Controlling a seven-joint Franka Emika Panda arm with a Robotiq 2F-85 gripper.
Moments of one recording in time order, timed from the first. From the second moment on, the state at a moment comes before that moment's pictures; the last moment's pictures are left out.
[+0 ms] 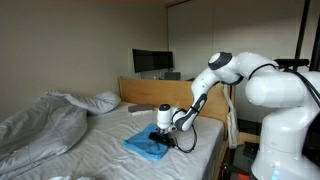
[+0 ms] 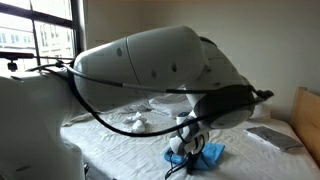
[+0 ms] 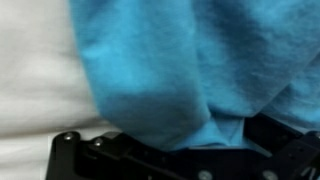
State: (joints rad) arm -1.00 1.24 0.76 -1.86 -1.81 2.45 2.40
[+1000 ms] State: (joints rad) arm -0.18 0.93 0.10 -1.83 -1.50 2.59 2.58
